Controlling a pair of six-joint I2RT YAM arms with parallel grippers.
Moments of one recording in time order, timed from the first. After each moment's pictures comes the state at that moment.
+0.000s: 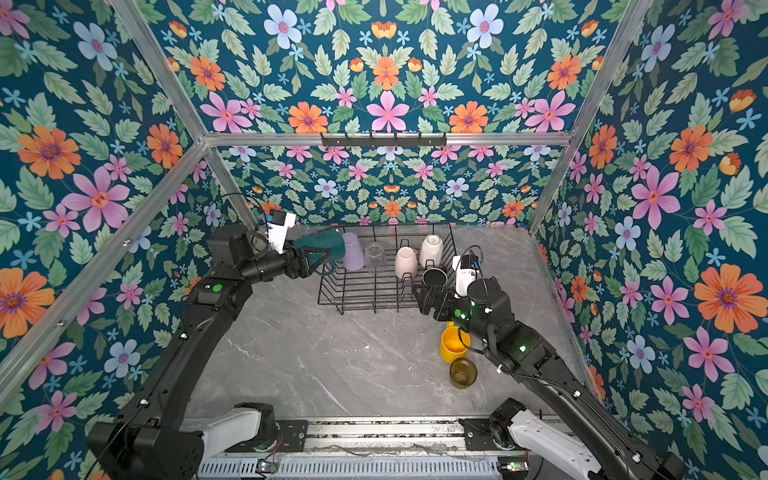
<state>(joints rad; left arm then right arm) -0.17 1.19 1.23 -0.41 0.69 -0.18 0.63 0.84 0.94 -0.44 -0.05 0.69</state>
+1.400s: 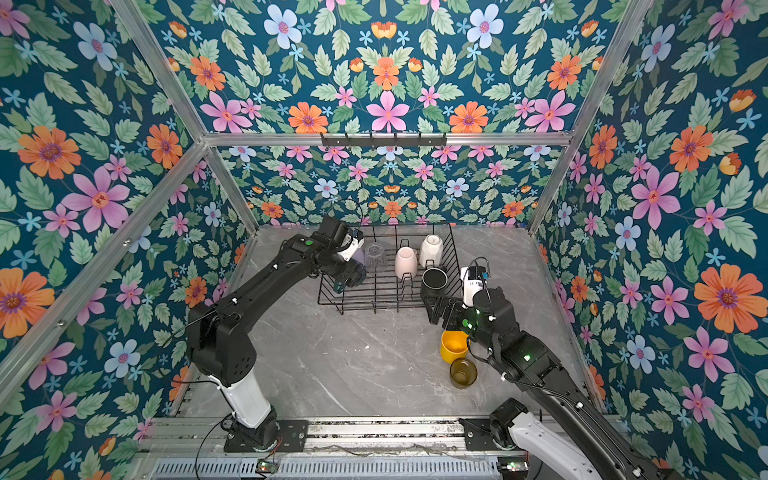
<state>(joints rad) -0.51 1.79 1.63 -0.90 -0.02 0.13 0.58 0.76 0.83 -0.48 -0.03 0.64</state>
